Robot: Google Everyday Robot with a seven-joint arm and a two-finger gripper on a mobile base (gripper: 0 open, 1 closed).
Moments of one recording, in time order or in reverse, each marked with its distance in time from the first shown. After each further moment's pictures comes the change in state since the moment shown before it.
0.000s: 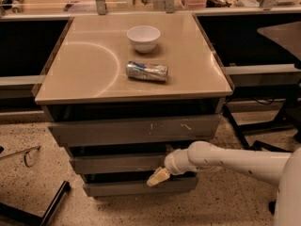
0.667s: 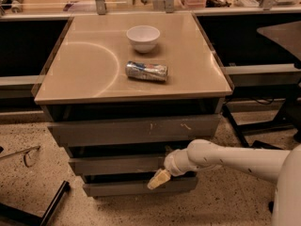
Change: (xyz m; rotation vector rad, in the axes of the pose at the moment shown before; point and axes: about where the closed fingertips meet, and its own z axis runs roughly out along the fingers) arm -0.002 0.011 -0.001 -0.052 0.023 -0.021
